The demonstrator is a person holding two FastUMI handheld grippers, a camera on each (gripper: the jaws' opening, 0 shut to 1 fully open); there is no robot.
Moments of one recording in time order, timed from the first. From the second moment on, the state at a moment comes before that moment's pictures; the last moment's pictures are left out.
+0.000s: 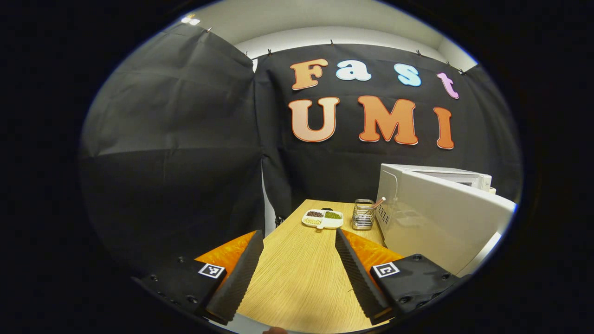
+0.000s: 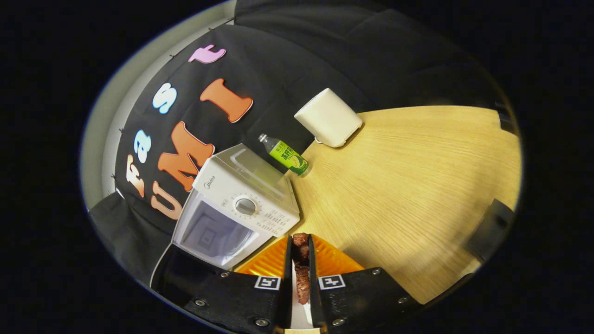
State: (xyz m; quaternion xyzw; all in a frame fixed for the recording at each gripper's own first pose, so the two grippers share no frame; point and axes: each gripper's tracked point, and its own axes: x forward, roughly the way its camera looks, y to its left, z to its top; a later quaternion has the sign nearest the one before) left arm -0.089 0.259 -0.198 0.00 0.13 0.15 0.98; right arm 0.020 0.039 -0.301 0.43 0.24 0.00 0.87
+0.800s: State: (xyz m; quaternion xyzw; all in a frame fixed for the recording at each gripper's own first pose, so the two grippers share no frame) left arm -0.111 0.264 -0.184 0.00 0.11 0.14 0.98; right arm 0.035 0.061 -0.178 0.41 0.13 0.02 0.90
